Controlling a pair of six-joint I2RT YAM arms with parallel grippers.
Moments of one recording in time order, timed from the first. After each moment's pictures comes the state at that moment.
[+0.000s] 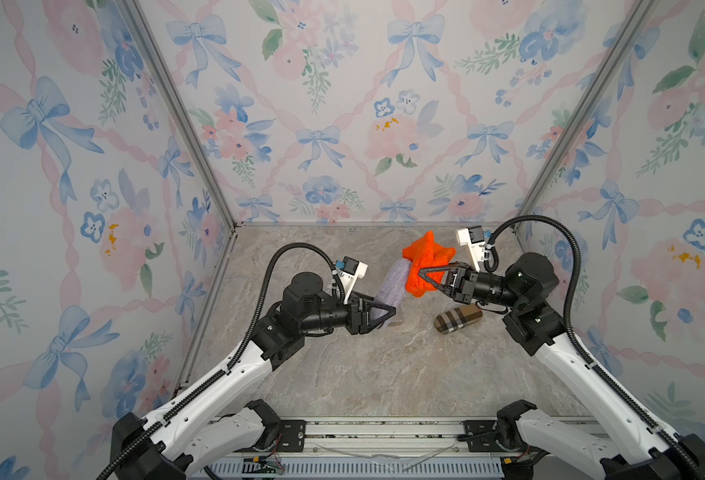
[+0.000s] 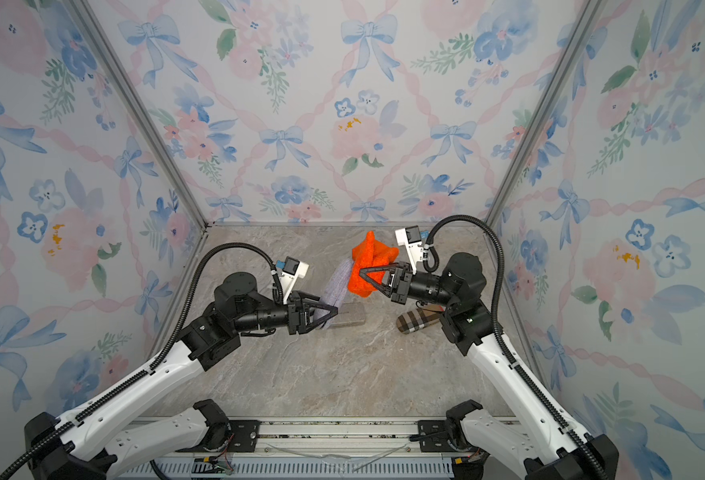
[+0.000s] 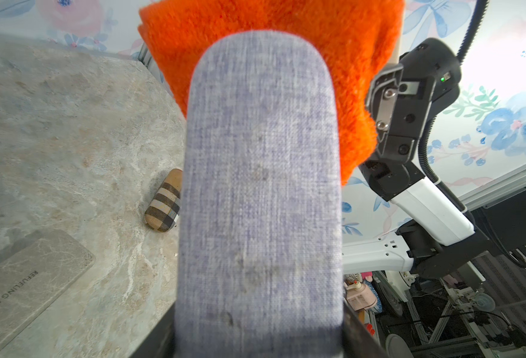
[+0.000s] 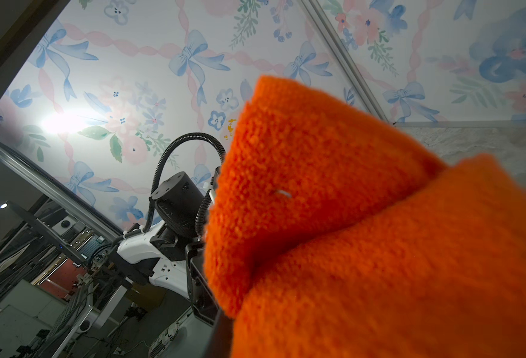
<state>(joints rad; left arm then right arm) -0.69 1.00 0.87 -0.07 0.62 -0.62 0.39 1.00 0.92 0.16 -0.91 0.79</state>
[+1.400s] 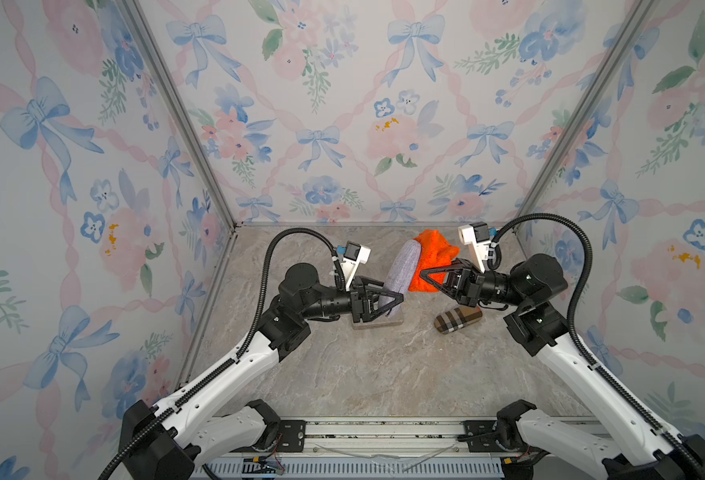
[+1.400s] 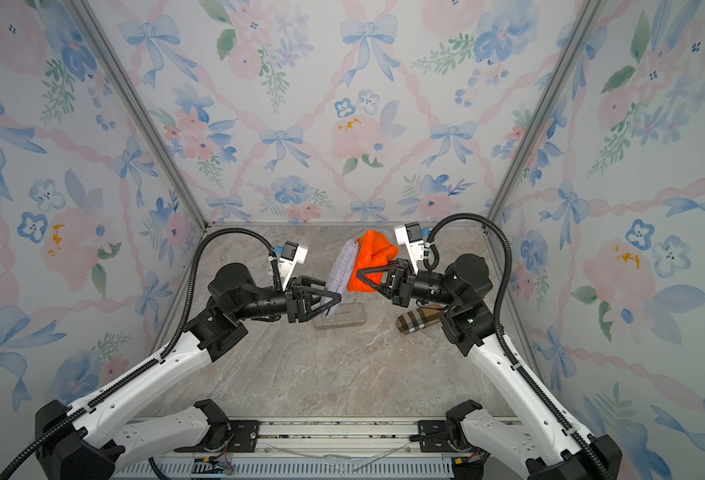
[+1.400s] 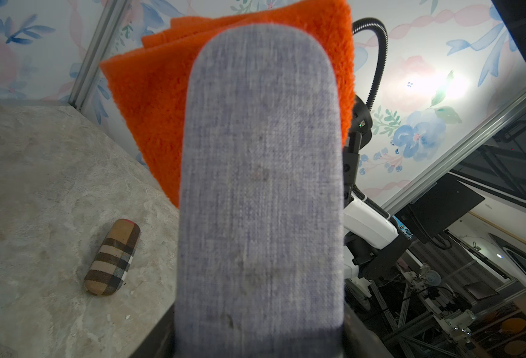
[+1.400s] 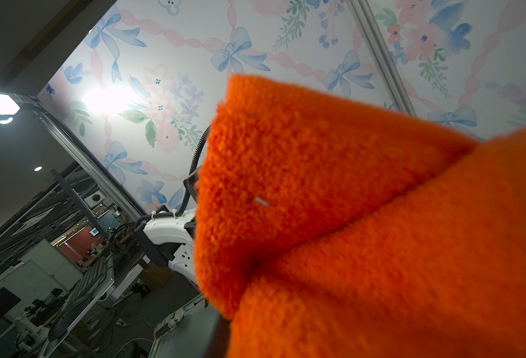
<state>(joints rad) -0.67 1.08 0.91 0.20 0.76 -0.72 0.47 0.99 0.92 0.30 -0.96 0.81</state>
